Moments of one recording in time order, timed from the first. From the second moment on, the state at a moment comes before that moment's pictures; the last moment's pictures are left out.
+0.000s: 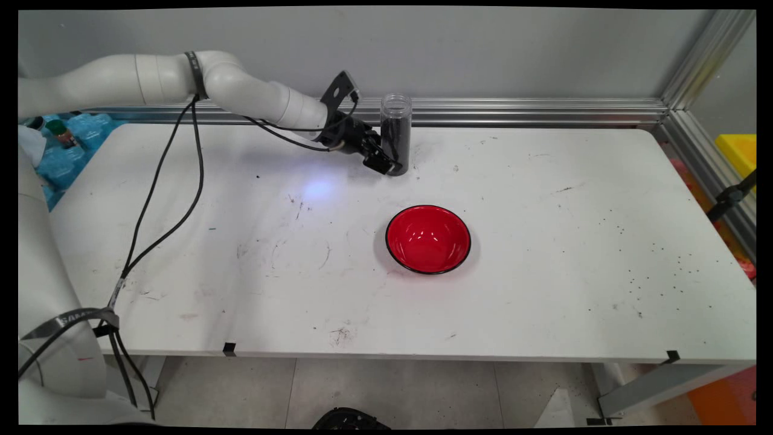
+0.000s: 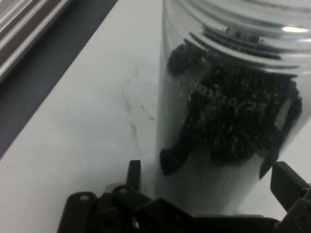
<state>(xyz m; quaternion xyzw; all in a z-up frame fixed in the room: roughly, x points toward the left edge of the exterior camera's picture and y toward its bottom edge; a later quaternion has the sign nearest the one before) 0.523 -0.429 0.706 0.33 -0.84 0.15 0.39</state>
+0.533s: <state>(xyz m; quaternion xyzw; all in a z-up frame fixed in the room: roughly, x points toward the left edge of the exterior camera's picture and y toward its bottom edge) 0.518 -0.437 0.695 0.32 -0.85 0.15 0.40</state>
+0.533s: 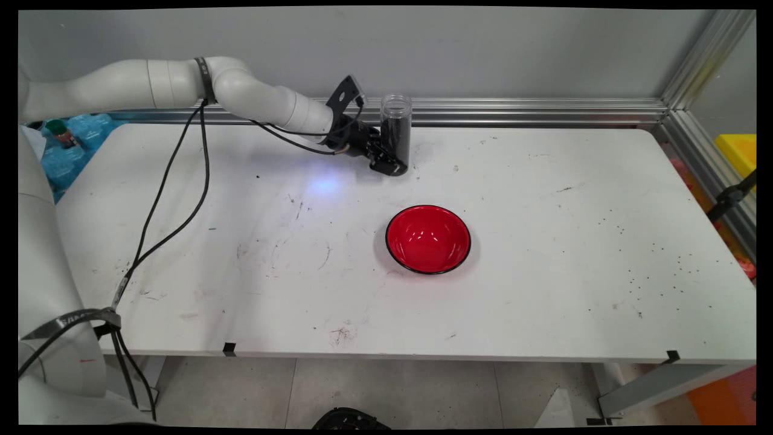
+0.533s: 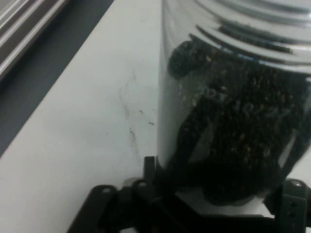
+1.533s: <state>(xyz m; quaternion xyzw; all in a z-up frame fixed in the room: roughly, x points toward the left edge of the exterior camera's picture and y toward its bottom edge) 0.519 -0.427 0.734 0.29 -0.85 0.17 0.41</state>
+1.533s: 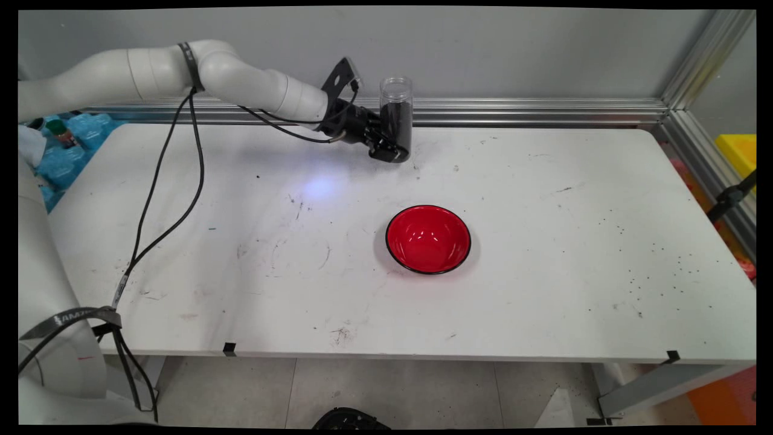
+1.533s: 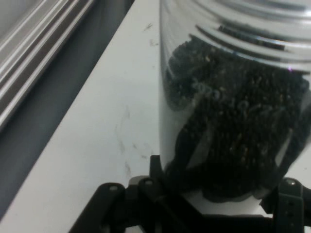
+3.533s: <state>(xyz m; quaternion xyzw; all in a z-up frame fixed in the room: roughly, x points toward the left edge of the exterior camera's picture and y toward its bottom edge) 0.449 -0.362 0.808 -0.15 -0.86 0.41 0.27</state>
